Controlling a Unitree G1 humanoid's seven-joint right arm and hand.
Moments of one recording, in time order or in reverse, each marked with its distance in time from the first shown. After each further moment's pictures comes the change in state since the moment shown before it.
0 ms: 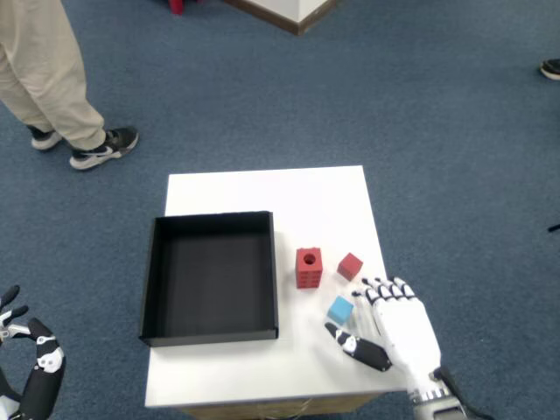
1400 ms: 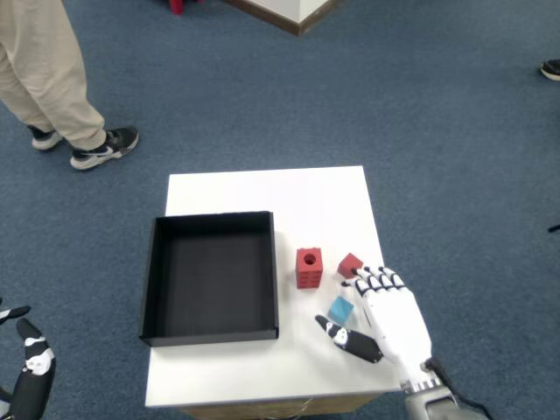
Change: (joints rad) arm -0.023 0.015 0.006 -0.005 -0.027 0.003 -0.013
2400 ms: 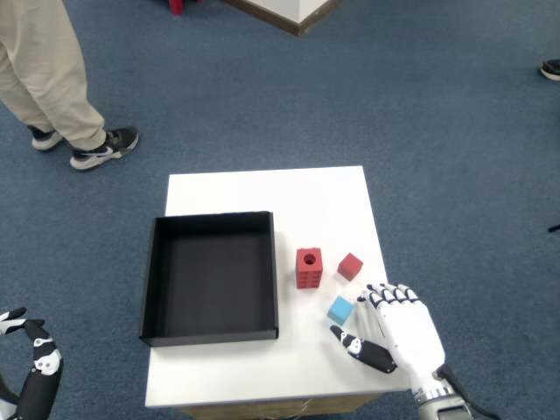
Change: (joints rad) arm 0.033 -0.029 -0.038 0.004 0.004 0.023 0.093
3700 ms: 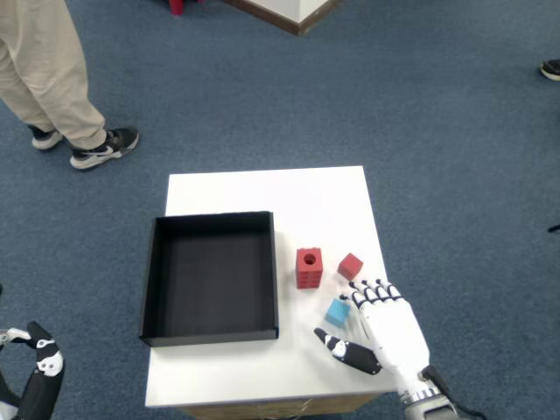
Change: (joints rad) arm -0.006 0.038 0.031 -0.011 -0.049 0.016 -0.063
